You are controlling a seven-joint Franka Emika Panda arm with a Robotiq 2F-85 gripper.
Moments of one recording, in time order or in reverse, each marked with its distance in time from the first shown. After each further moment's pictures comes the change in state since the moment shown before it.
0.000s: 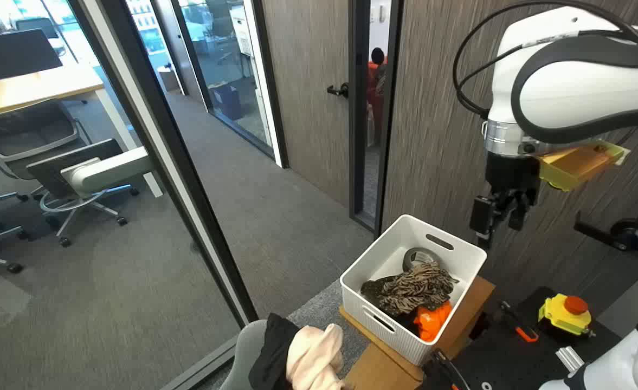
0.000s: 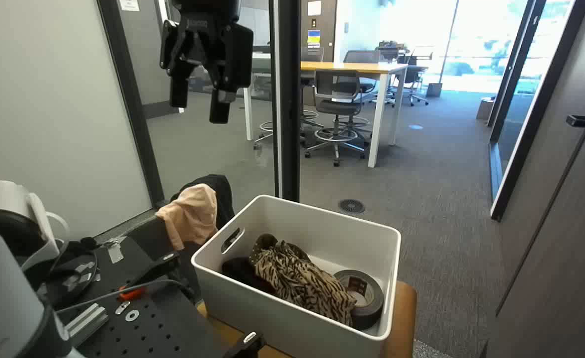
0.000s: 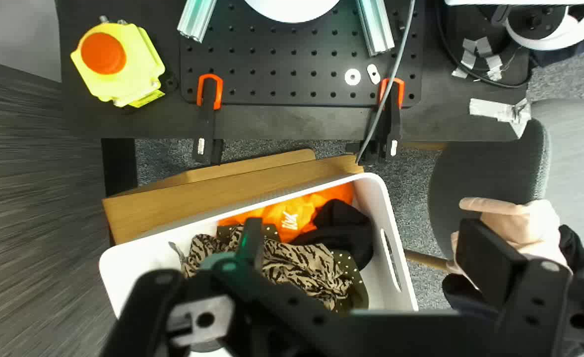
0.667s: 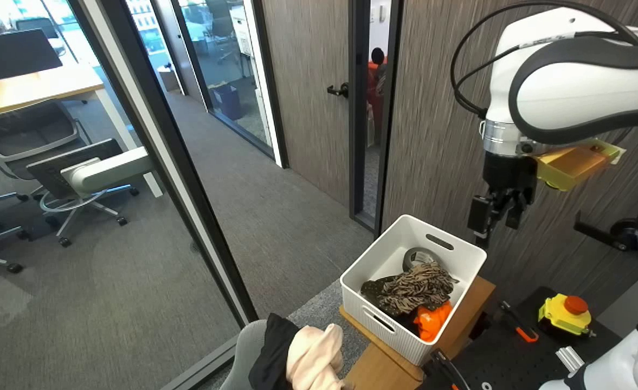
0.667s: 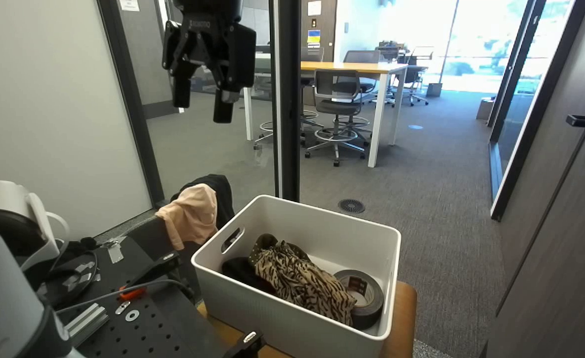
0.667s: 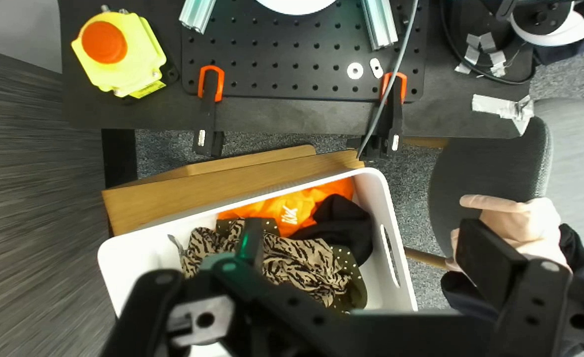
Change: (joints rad) arm 0.001 0.012 0.002 0.003 -0.002 0.016 -0.012
